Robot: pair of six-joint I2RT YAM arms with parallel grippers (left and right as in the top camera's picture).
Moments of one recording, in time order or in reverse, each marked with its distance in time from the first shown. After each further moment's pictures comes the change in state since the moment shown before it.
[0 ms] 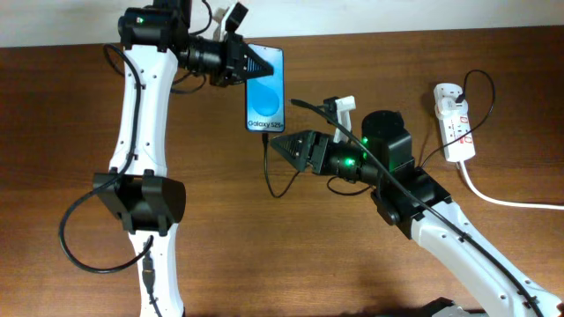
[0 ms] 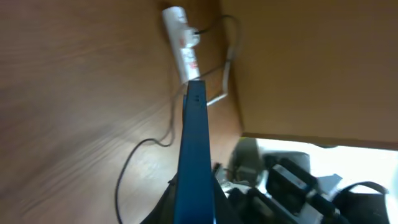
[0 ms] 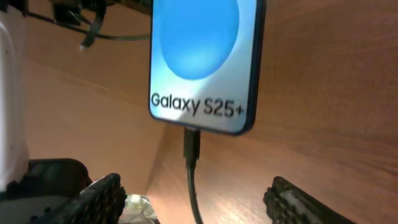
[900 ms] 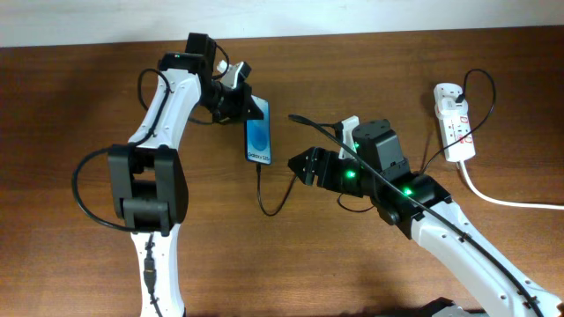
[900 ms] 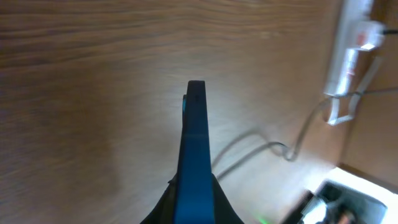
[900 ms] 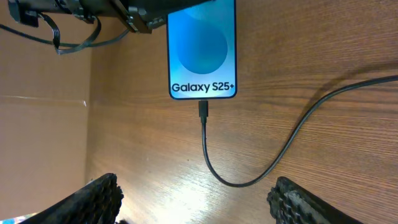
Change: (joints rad) left arm -0.020 0.002 -0.565 0.402 -0.385 -0.070; right arm 0.000 0.000 0.001 -0.361 0.194 -0.087
